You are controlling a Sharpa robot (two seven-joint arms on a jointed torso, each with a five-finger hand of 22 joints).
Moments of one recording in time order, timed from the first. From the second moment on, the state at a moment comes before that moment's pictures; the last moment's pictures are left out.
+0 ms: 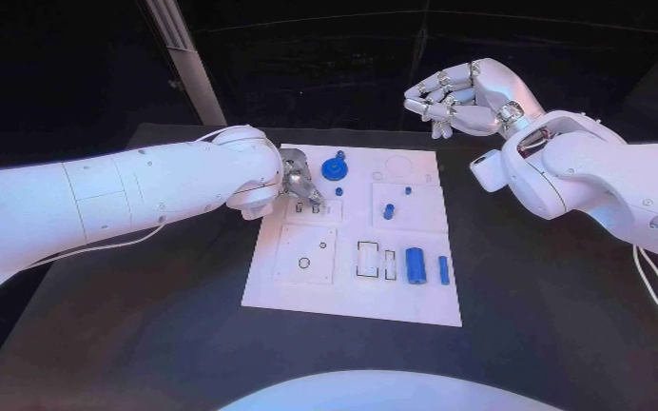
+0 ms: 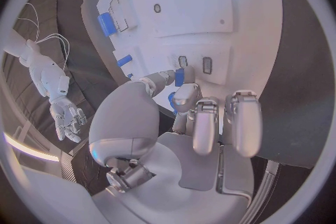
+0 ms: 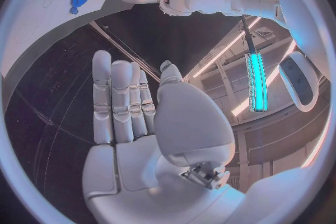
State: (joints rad) left arm 1.36 -0.62 -0.21 1.36 -0.96 0.02 -0.58; left_hand 1.05 -0.10 0.63 0.07 0.29 1.03 0.06 0.46 0.46 1.36 -0.03 1.15 1.05 1.47 -0.09 1.57 1.31 0.04 1.46 0.02 1.46 1.31; right arm 1.30 -0.92 -0.01 1.64 -0.77 -0.49 0.26; right_hand 1.35 0.00 -0.20 0.28 0.39 0.95 0.14 0.27 0.09 1.07 0.06 0.68 0.64 1.35 -0.01 0.80 0.82 0.18 1.10 0.09 0.89 0.55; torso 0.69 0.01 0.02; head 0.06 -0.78
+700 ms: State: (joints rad) left arm 1.37 -0.60 -0.21 1.35 -0.97 0.08 -0.60; left_hand 1.00 -0.08 0.68 0.04 0.28 1.03 0.06 0.47 0.46 1.37 -0.04 1.16 1.06 1.47 -0.09 1.57 1.31 0.04 1.46 0.02 1.46 1.31; right arm 1.30 -0.92 -0.01 1.62 -0.74 -0.49 0.26; right_hand 1.36 0.00 -0.20 0.27 0.39 0.95 0.14 0.27 0.09 1.07 0.06 0.67 0.63 1.35 -0.01 0.78 0.82 0.18 1.10 0.09 0.88 0.55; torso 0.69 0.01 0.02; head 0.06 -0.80
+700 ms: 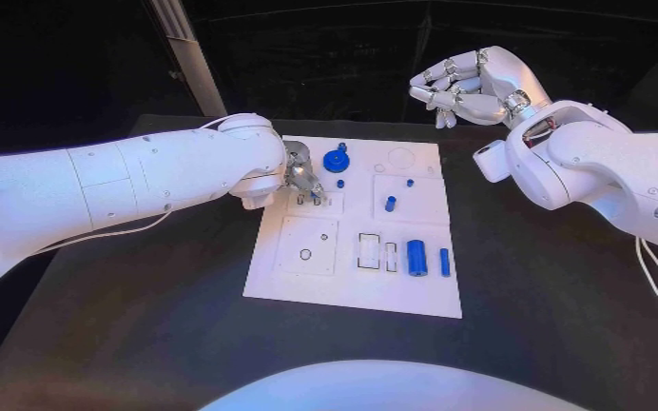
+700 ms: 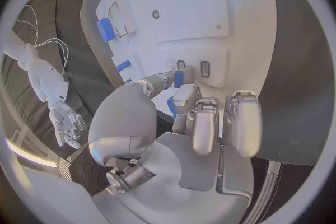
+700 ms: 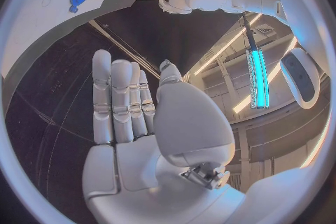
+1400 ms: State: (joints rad) left arm 1.37 -0.62 -0.21 1.37 -0.96 0.10 -0.61; left_hand 0.96 -0.08 0.70 0.03 0.29 1.04 0.06 0.48 0.46 1.38 -0.04 1.16 1.07 1.47 -0.09 1.57 1.31 0.04 1.46 0.02 1.46 1.31; right arm 1.30 -0.91 -0.01 1.60 -0.74 -0.49 0.25; right_hand 1.36 0.00 -0.21 0.27 0.40 0.95 0.14 0.27 0.09 1.07 0.06 0.67 0.63 1.35 -0.01 0.78 0.82 0.18 1.10 0.09 0.87 0.54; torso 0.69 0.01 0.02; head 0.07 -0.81
